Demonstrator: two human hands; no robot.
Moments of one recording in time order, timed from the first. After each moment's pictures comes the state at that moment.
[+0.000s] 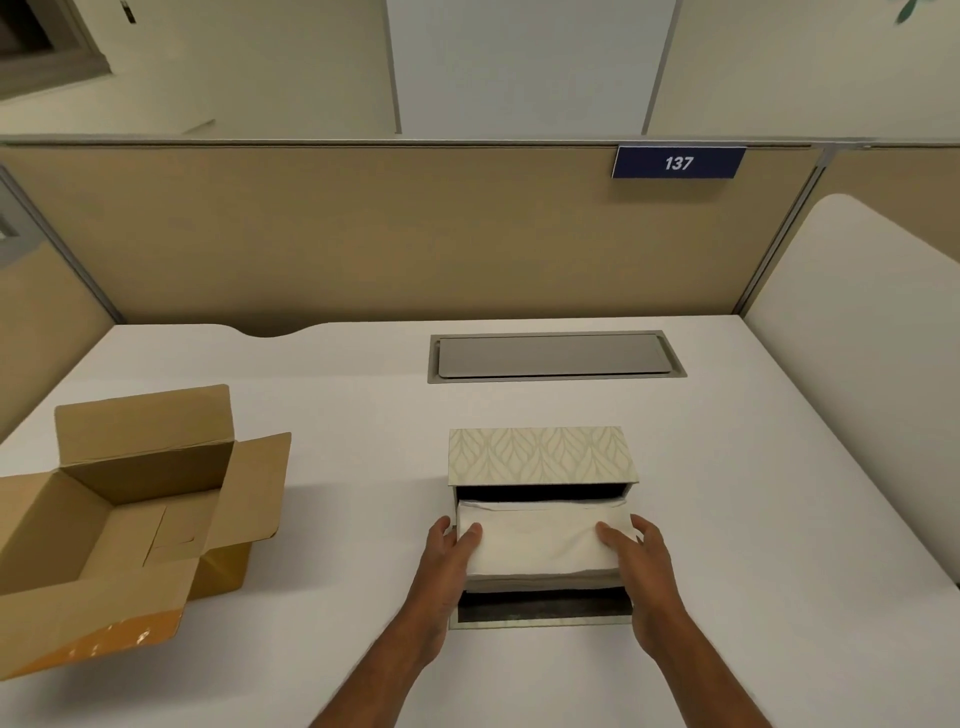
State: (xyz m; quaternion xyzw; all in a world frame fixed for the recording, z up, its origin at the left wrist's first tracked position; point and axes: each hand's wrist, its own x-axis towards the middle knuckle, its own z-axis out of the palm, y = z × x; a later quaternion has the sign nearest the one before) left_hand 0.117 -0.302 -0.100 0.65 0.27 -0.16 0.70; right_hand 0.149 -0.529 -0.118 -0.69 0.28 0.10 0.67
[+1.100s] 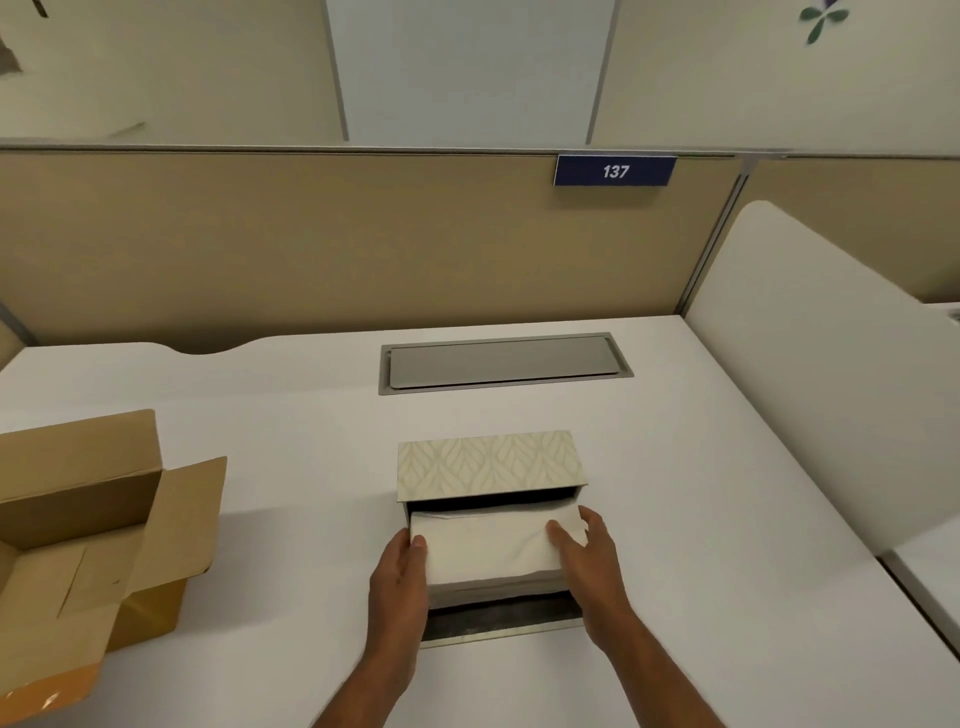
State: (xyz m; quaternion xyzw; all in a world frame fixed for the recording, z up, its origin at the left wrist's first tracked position) left_hand 0.114 -0.321 -0.106 0.68 0.28 -0.02 0.68; right_hand 0.150 -0.524 -0.109 -0.73 0.24 0.06 0.64
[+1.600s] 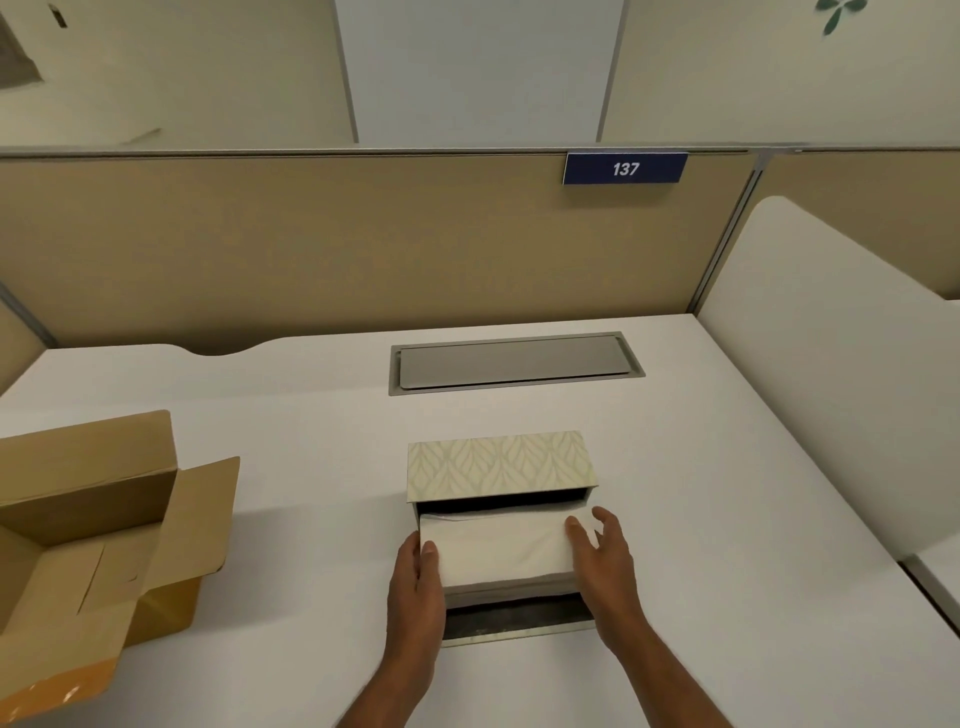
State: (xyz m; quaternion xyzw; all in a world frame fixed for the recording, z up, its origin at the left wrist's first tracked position) left_hand 0.110 -0.330 -0.107 0.69 0.28 -0.01 0.67; right_hand 0.151 -0.524 -0.118 -0.76 0.22 0.02 0.61
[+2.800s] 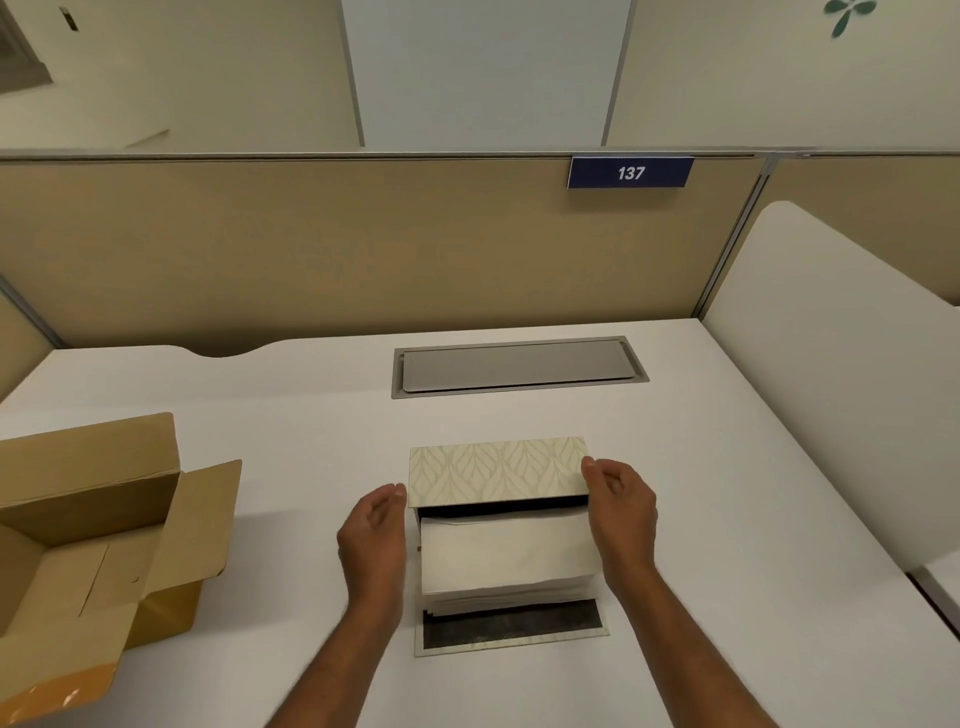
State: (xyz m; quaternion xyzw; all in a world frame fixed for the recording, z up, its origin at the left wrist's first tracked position) left_hand 0.152 -0.296 -0.069 0.65 0.33 0.12 0.68; right_hand 0.194 -0.524 -0.064 -0.74 0.23 -0.11 0.62
